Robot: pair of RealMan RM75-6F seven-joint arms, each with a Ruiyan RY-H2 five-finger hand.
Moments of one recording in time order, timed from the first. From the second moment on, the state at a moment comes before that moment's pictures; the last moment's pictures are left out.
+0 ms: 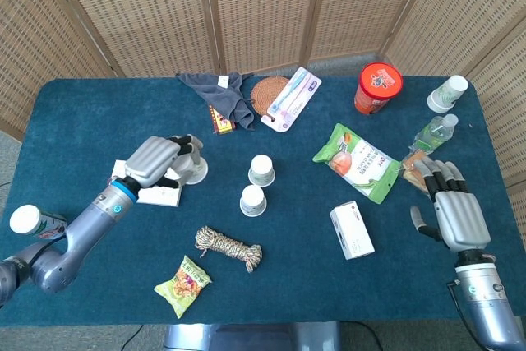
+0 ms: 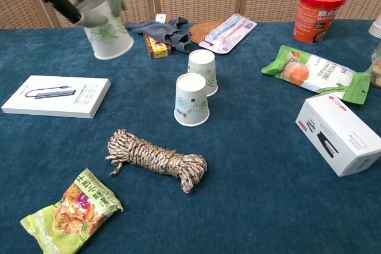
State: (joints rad) left arm -0.81 -1.20 -0.24 -1.66 1.23 0.82 -0.02; right arm 0.29 -1.00 0.14 -1.95 -1.28 1.33 -0.17
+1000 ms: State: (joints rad) left arm -1.03 -1.47 -0.28 -1.51 1.15 0.74 0.07; right arm 0.23 -0.94 0.12 -2.00 -1.35 1.38 -0.13
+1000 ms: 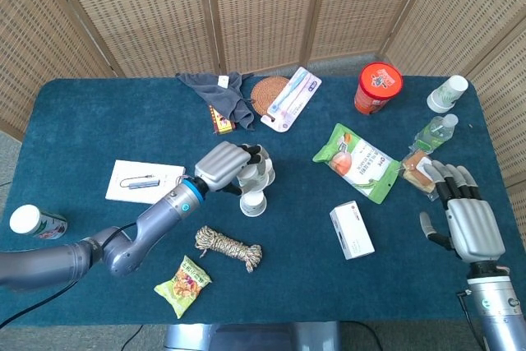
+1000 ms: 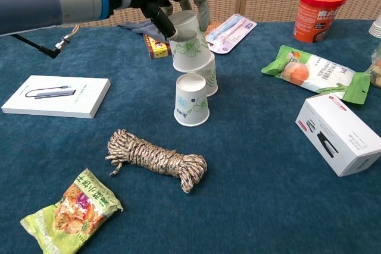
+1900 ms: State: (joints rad) left arm -1.09 -1.51 -0.26 -1.47 1.09 0.70 0.12; right arm 0.20 -0.93 0.13 -1.99 -1.35 1.39 -0.10
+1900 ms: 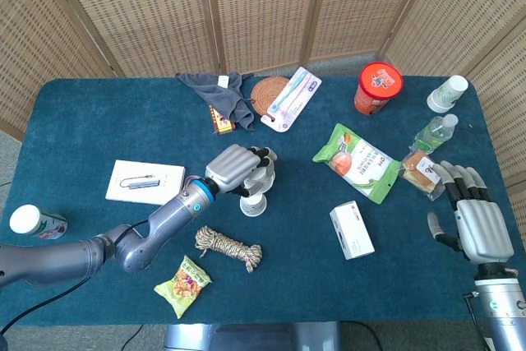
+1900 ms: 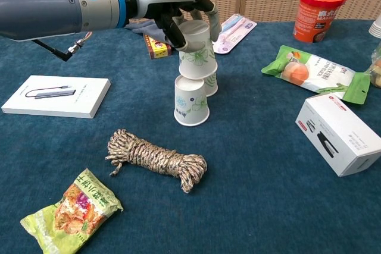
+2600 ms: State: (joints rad) left arm -1.08 -1.42 -0.25 -1.54 1.08 0.70 0.09; right arm 0.20 -0.93 0.14 -1.99 -1.35 1.38 -0.10
